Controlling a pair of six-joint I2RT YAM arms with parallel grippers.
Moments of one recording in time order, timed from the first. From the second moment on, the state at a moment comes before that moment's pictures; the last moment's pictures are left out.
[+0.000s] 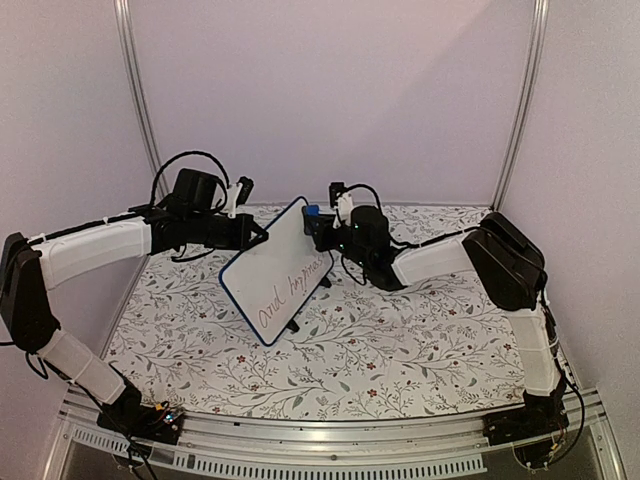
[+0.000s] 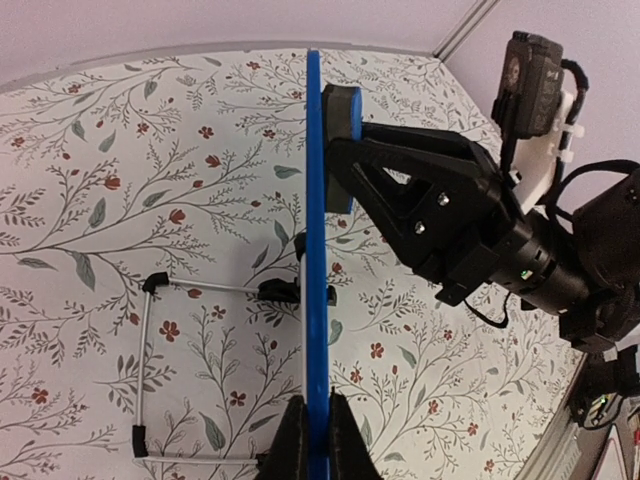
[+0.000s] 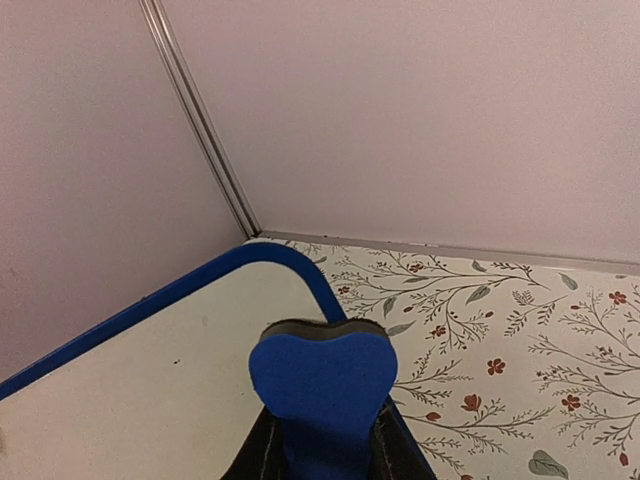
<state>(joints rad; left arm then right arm) -0.52 1.48 1.10 -0.24 0.28 -0.33 0.81 2.25 1.45 0.76 0.08 0.35</state>
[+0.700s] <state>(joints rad) -0.52 1.48 1.10 -0.24 0.27 -0.33 1.00 2.17 1.33 0.79 0.00 0.23</state>
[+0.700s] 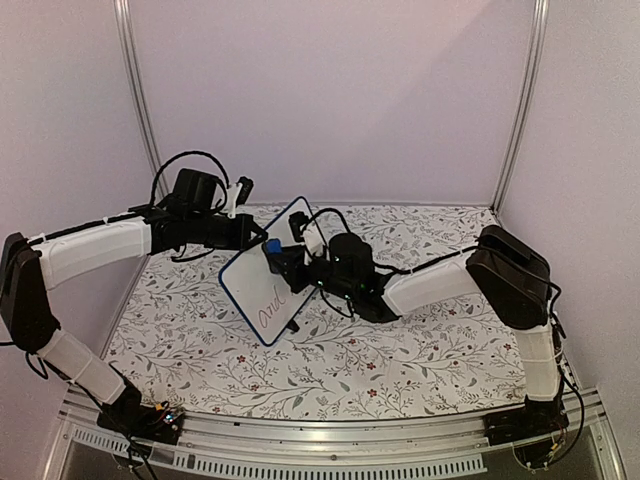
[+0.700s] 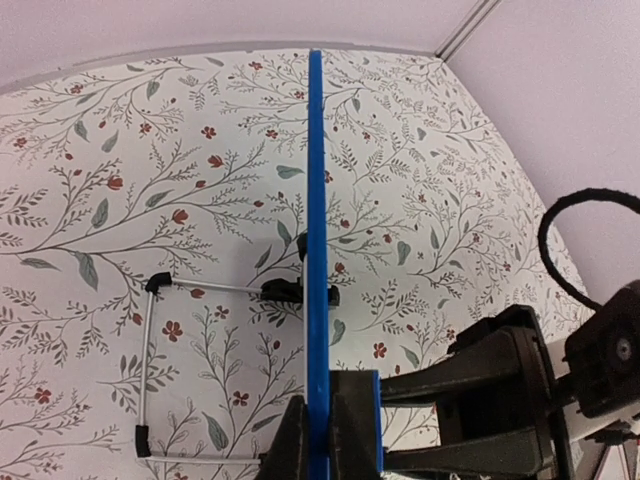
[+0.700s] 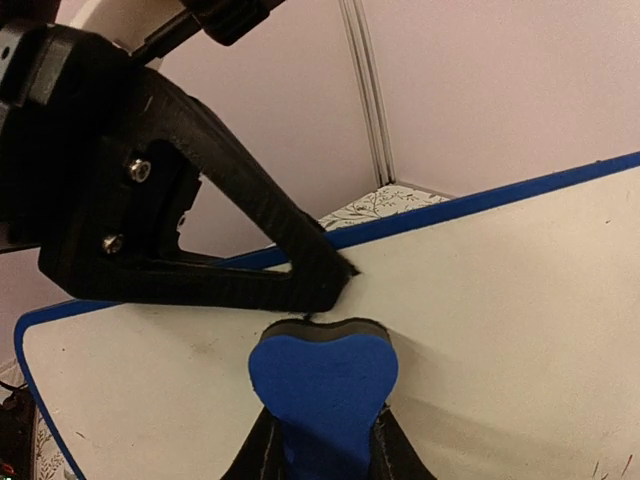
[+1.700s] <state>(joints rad) -0.52 1.48 1.10 -0.24 0.29 -0.30 1.21 2.15 1.34 0.67 0.12 -0.01</state>
